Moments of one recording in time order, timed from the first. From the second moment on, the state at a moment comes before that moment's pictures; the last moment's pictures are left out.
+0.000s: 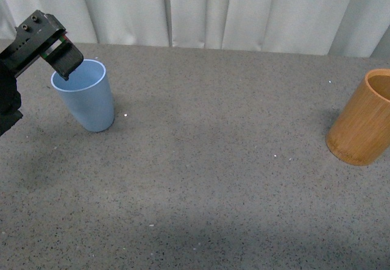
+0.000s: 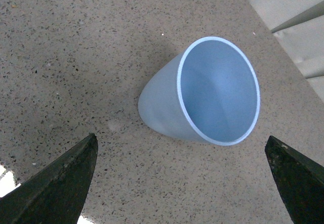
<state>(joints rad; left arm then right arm) -0.21 1.68 0.62 0.40 -0.26 -0.85 0.00 0.00 0.00 0.00 0.00 0.00</state>
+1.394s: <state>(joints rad) -0.17 1.89 0.75 0.34 -0.32 -0.93 0.00 0.00 0.00 0.00 0.00 0.00</state>
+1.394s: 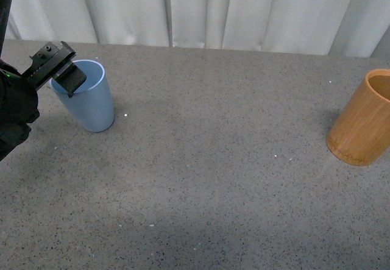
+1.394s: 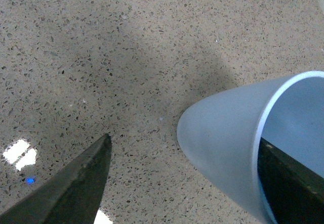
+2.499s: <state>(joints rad) -0.19 1.75 0.83 0.29 -0.04 -0.54 0.00 0.00 0.00 0.00 0.00 0.00</state>
